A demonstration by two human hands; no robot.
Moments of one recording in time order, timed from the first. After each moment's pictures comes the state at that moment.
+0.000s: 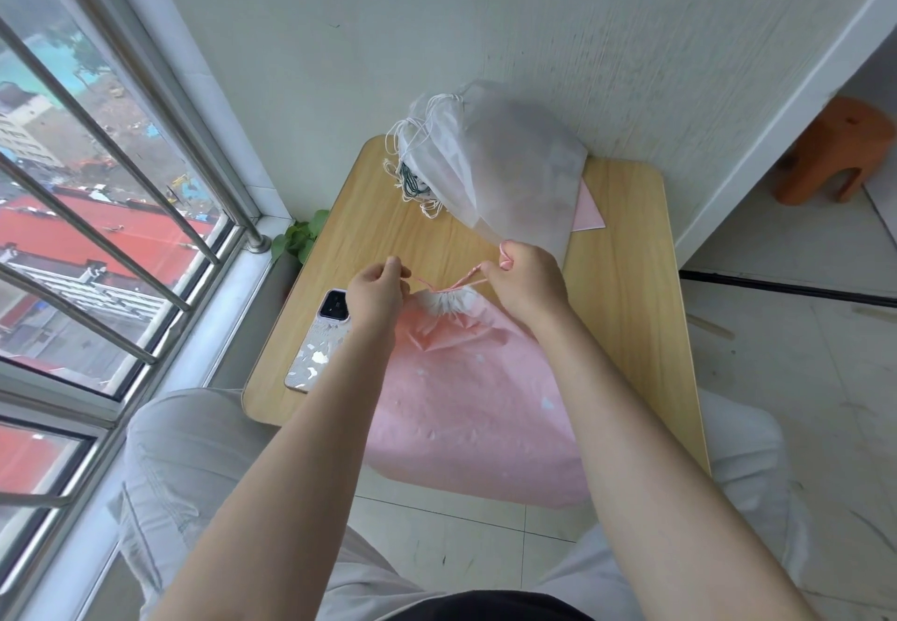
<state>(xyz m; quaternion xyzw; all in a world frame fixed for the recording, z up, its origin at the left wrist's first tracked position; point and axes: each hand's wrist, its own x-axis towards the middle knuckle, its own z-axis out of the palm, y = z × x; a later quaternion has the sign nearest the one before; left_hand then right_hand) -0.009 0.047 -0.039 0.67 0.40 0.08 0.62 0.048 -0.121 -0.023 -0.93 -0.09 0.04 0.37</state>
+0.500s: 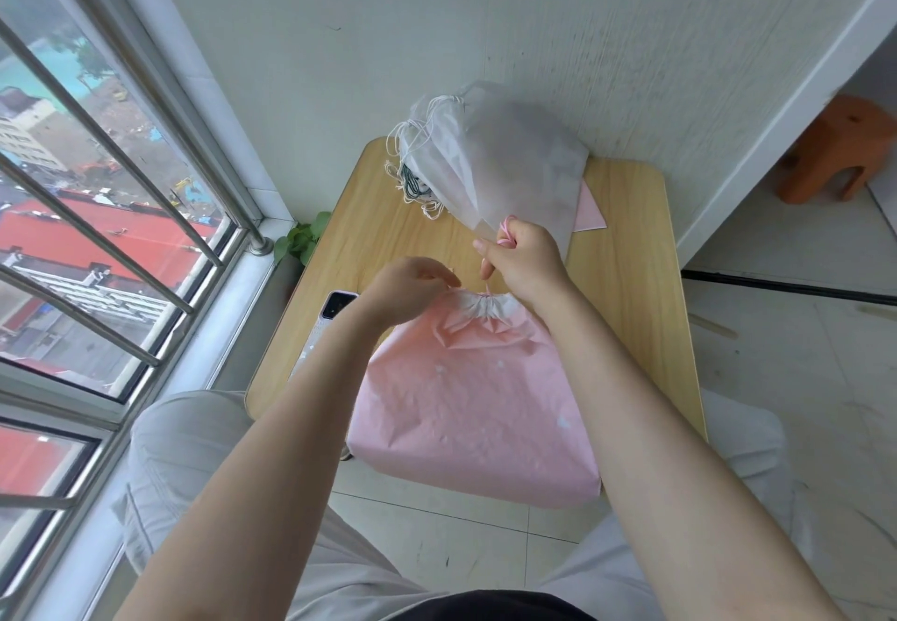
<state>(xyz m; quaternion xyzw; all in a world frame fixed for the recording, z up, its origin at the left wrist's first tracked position) -0.003 0.049 -0.006 0.90 0.10 -0.12 0.42 0.058 -0.117 -0.005 -0.82 -0.09 0.10 0.55</state>
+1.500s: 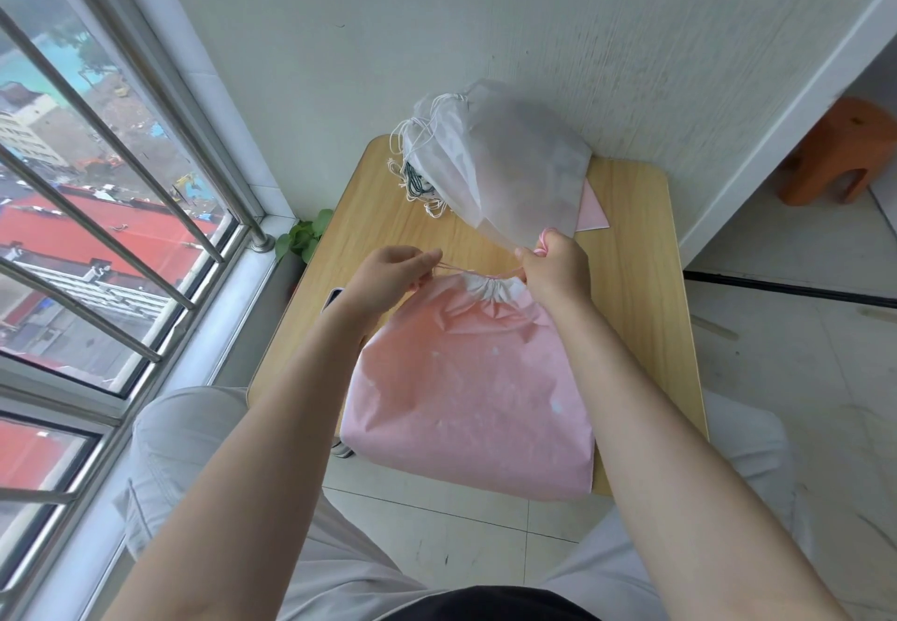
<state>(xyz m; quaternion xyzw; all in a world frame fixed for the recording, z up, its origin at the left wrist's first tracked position) -0.007 0.071 -0.015 0.79 0.14 -0.05 0.60 0.068 -0.136 -0.032 -0.90 0.02 0.01 0.43</state>
